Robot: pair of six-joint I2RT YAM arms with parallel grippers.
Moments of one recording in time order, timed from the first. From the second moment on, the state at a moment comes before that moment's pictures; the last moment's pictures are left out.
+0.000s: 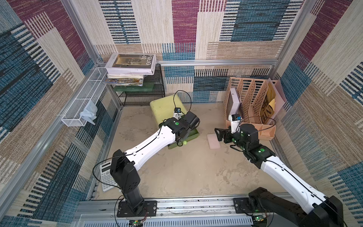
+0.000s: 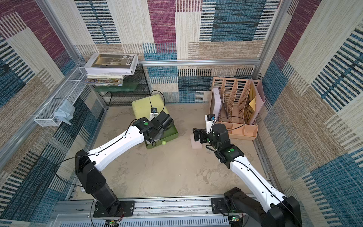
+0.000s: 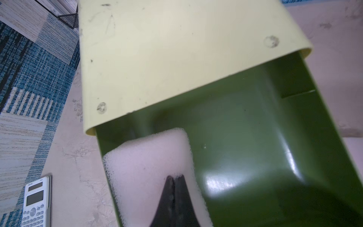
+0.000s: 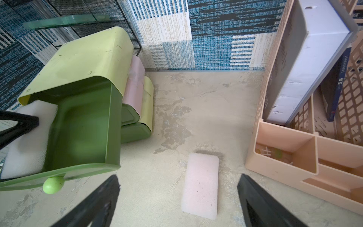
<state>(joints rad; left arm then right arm) -0.77 1.71 1.65 -1.08 -0.68 -0.69 0.43 1.02 0.78 -0.14 0.04 0.23</state>
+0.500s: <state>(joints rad) -0.84 1.52 1.65 -1.04 -0.69 -0.62 0.43 0.99 0.76 -0.12 0.04 0.23</state>
